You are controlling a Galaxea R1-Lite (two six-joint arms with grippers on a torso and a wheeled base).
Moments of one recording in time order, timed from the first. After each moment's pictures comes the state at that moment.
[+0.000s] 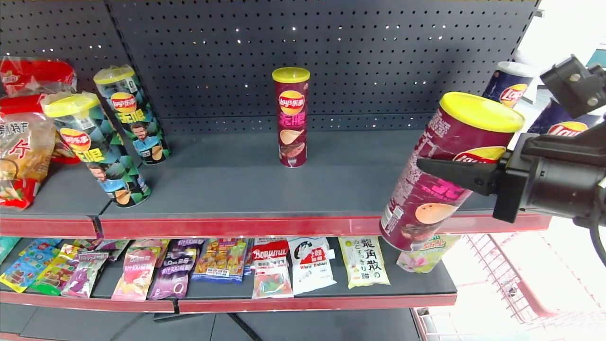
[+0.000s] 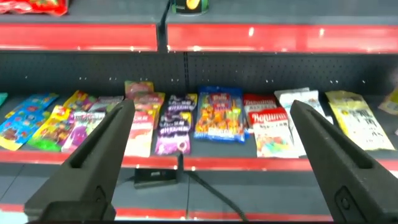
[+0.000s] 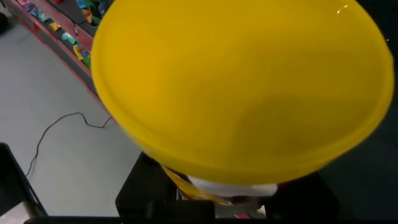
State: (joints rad) left arm 0.01 0.00 0.00 0.00 0.03 0.00; right arm 0.53 1.31 -0.85 -0.29 0.23 -0.08
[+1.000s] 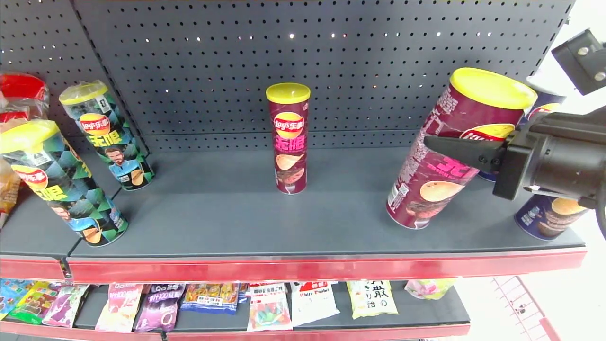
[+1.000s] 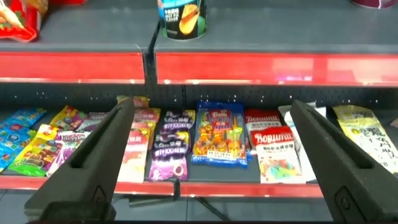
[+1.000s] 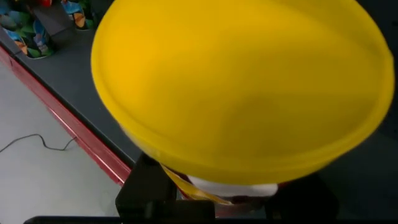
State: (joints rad) left arm 0.01 0.00 0.00 0.00 0.03 0.00; right arm 0.53 1.31 -0.91 -0.29 0.12 -0.12
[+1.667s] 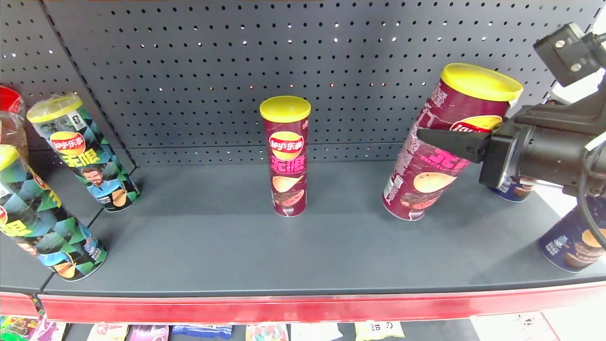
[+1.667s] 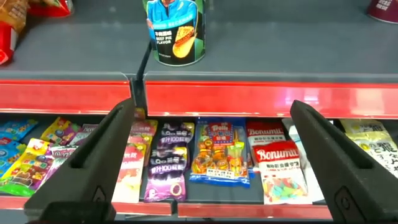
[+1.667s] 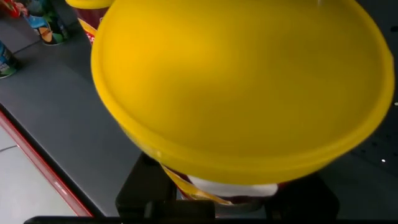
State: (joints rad) left arm 0.01 0.00 0.00 0.00 0.03 0.00; right arm 0.53 1.35 -0.95 -0.29 0.11 -0.12
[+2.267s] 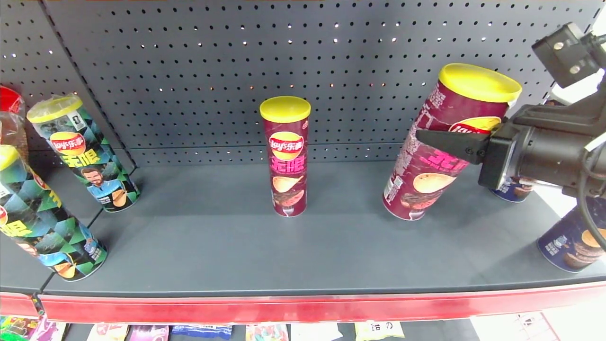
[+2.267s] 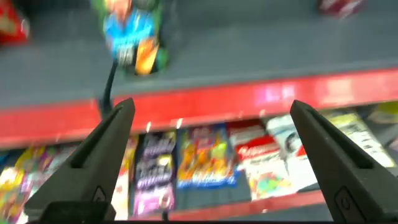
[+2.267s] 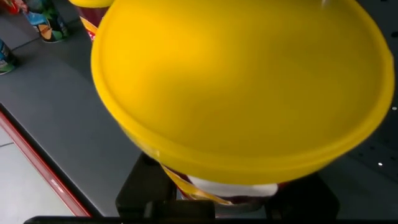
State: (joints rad) left arm 0.00 0.02 -0.04 0.00 -0.12 0.05; right arm 0.53 1.35 -0.95 -0.29 0.11 -0.14
